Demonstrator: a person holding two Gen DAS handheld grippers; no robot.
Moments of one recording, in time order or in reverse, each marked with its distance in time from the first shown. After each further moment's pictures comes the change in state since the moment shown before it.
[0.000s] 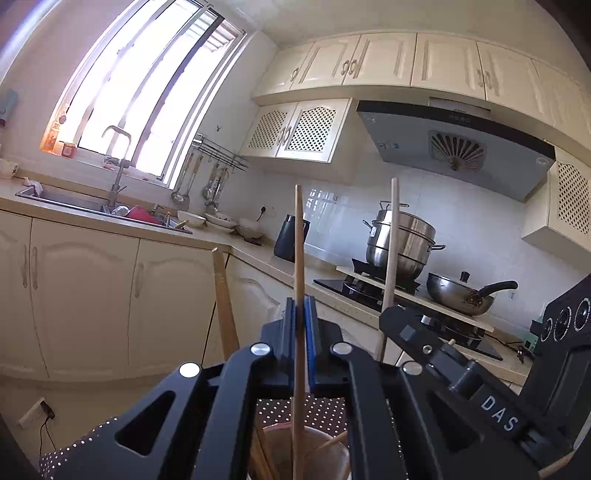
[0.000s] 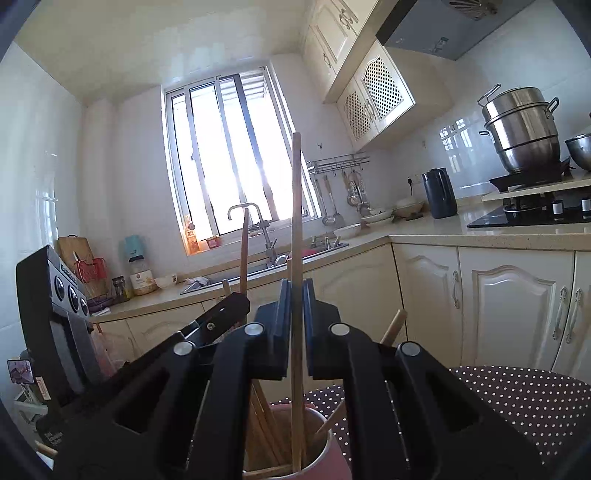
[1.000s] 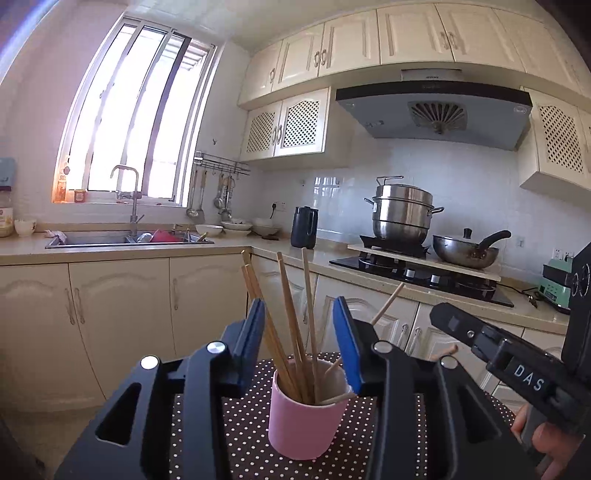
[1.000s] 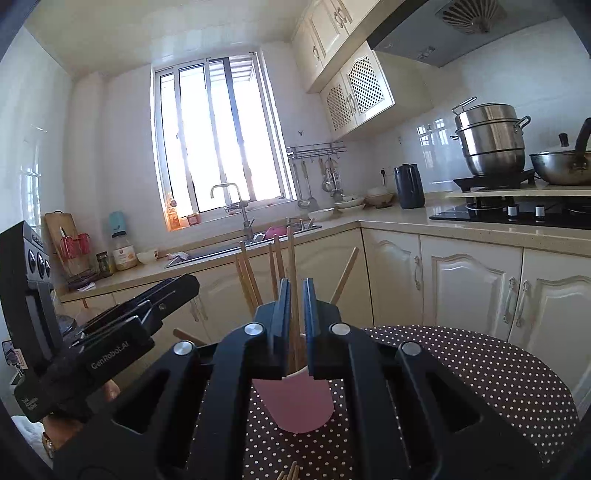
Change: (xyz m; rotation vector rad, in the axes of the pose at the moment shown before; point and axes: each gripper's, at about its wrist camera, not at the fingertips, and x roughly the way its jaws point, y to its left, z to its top) left arm -0.103 -0.034 0.005 0.209 0.050 0.101; right arm -0.097 0.035 0.000 -0.040 0.074 -0.148
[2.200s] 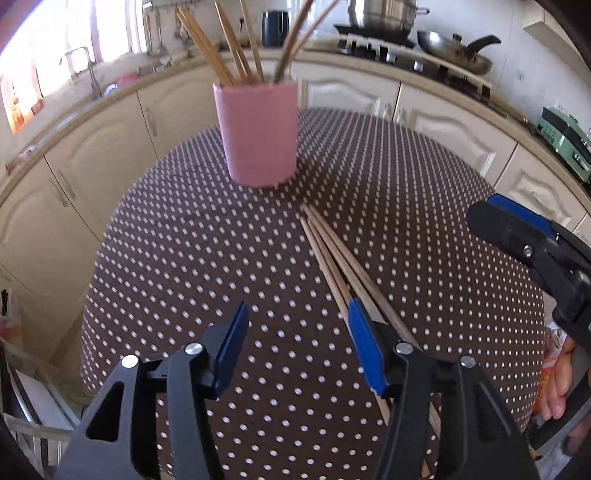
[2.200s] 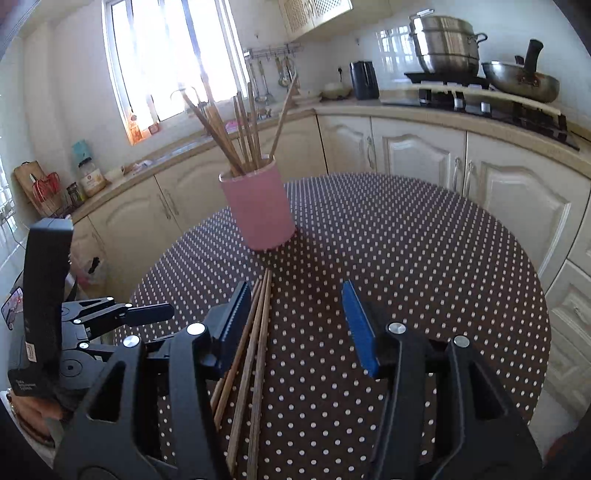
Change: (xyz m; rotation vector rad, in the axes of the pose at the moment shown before) left arm -0.032 -0.035 -0.131 0.130 0.837 -0.036; right arm -0.077 -0.002 -0.093 0.063 0.447 -0.152
